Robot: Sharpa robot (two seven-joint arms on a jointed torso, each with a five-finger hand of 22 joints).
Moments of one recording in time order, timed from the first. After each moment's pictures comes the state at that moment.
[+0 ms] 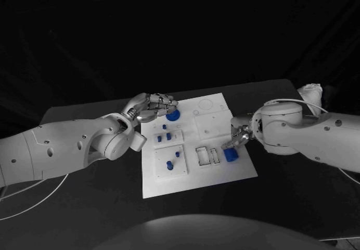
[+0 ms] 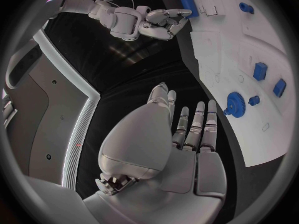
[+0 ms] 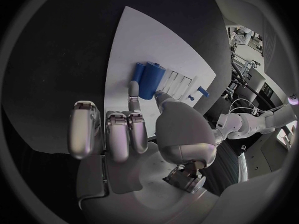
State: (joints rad) left arm 1.22 -0.83 -0.23 1.51 -0.32 -0.33 0.43; left_hand 1.59 0.11 -0.17 0.29 0.39 0.94 0.11 0.08 0.07 0.21 0.11 0.66 0.07 0.41 0.21 0.47 0.07 0.14 0.43 0.29 0.12 0.81; right arm 1.36 -0.82 -0.23 1.69 -1.34 0.24 -0.67; right_hand 0.95 -0.04 0.12 0.21 0.23 1.16 0.04 0.15 0.60 1.46 -0.03 1.57 1.31 1.47 -0.08 1.57 1.31 0.07 1.43 0.03 1.35 1.31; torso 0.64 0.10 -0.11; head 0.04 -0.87
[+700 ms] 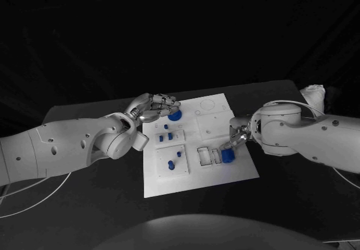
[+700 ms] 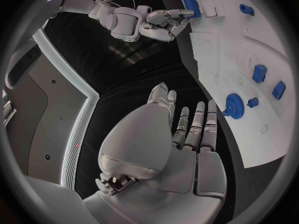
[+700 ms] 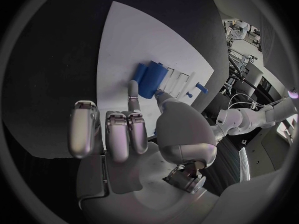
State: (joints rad) left arm 1.22 -0.83 -0.23 1.51 -0.32 -0.33 0.42; left_hand 1.59 0.11 -0.18 0.29 0.39 0.94 0.12 0.08 0.07 0.21 0.11 0.66 0.07 0.41 0.21 0.47 0.07 0.14 0.43 0.29 0.12 0.81; right arm 1.34 -0.79 -0.23 1.66 -1.30 0.21 -0.66; right_hand 1.01 -0.04 0.14 0.15 0.26 1.17 0.04 0.14 0.60 1.47 -0.03 1.57 1.31 1.47 -0.08 1.57 1.31 0.07 1.43 0.03 1.34 1.31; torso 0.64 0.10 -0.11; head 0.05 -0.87
